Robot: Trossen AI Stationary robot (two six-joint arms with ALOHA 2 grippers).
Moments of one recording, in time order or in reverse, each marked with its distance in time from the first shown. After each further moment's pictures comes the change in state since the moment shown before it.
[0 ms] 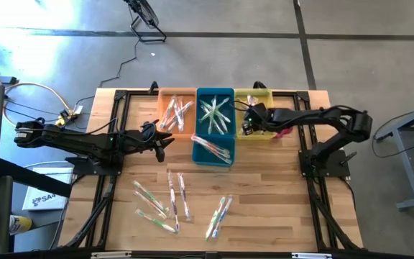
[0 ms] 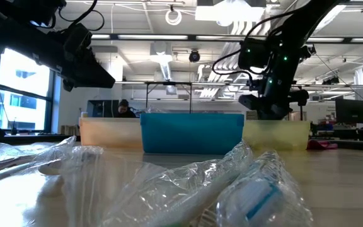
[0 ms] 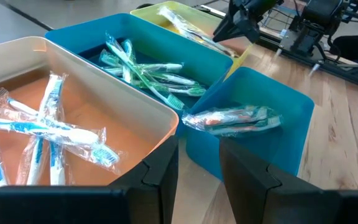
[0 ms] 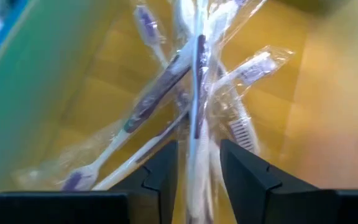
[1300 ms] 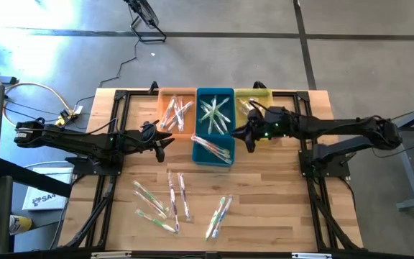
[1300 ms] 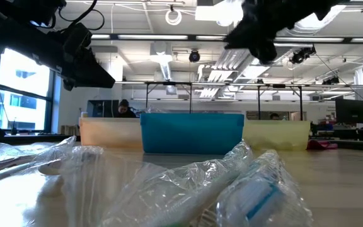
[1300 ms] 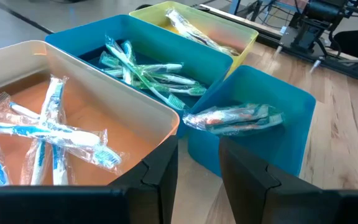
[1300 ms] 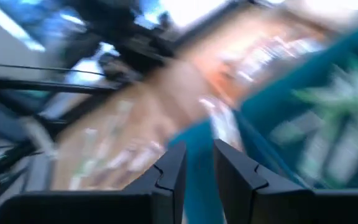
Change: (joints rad) left arm 0.000 0.000 0.000 -0.001 -0.002 0.026; right arm 0.252 -0.370 0.000 0.437 -0.509 -0.195
